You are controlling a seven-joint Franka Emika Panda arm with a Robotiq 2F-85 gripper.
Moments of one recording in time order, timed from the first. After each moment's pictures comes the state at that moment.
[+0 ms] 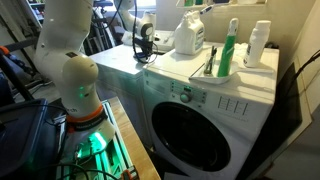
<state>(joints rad) 0.43 0.49 0.32 -1.91 0.22 2.55 0.14</state>
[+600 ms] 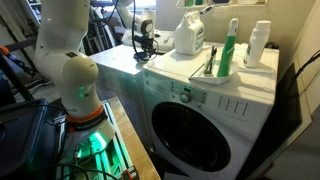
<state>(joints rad) 0.43 0.44 0.31 -1.93 0.18 2.55 0.15</state>
